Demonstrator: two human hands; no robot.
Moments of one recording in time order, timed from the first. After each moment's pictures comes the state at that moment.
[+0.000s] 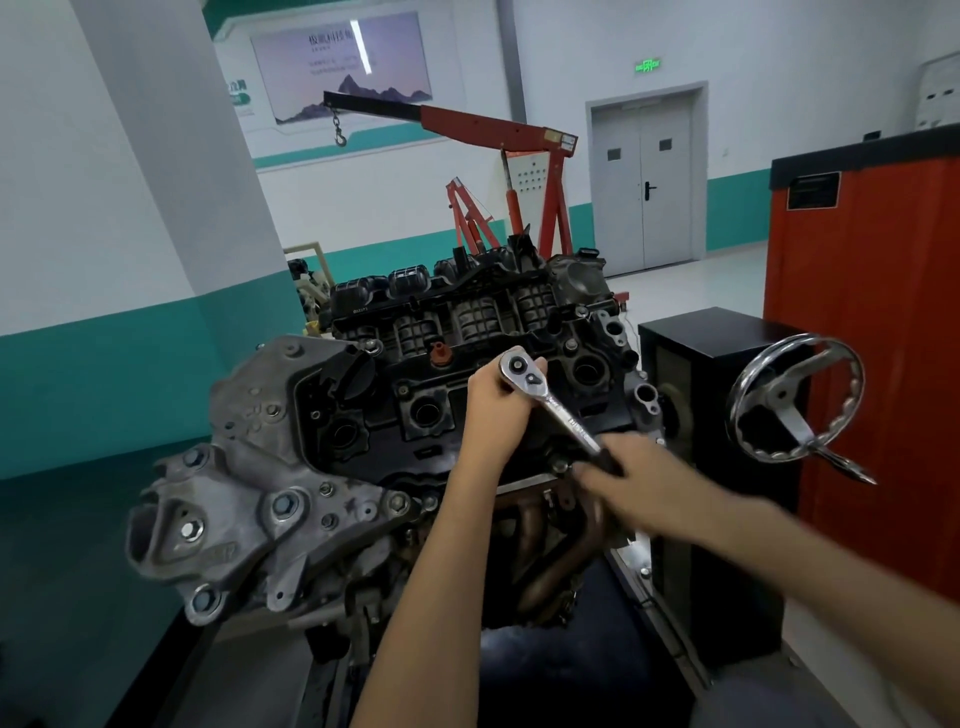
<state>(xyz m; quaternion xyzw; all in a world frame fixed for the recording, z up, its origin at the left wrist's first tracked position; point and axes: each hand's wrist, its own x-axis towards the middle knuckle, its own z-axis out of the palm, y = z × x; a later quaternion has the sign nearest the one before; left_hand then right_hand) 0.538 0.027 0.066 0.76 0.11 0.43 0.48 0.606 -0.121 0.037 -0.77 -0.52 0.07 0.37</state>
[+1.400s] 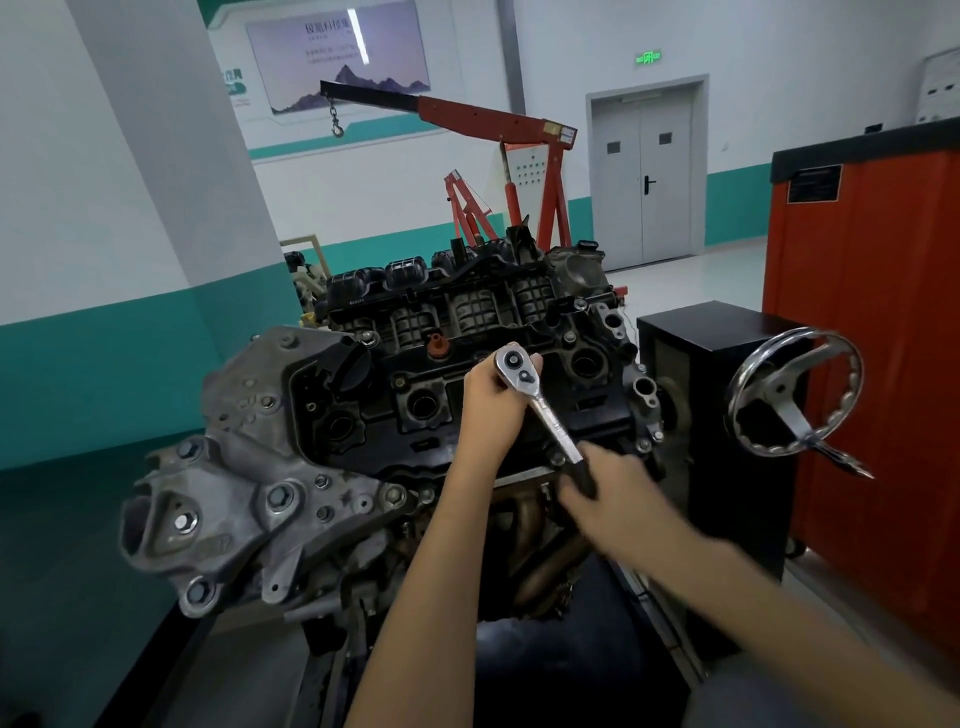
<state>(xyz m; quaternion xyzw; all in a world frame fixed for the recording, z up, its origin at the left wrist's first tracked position) 0.539 0.030 0.060 0.75 0.11 0.43 0.49 0.579 -0.107 0.009 -0.76 -0.47 0.01 0.45</state>
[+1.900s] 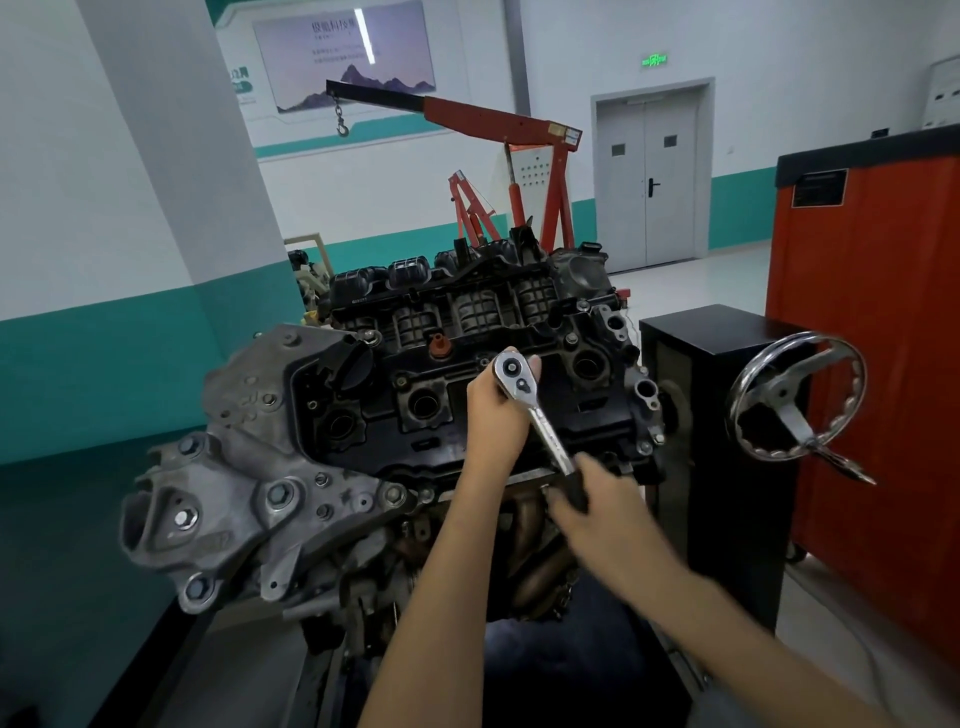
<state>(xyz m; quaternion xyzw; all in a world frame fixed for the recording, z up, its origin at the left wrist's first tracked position) 0.542 0.024 0.053 0.73 0.11 0.47 0.48 0.565 -0.105 -0.004 -0.75 -0.45 0.01 0.48</state>
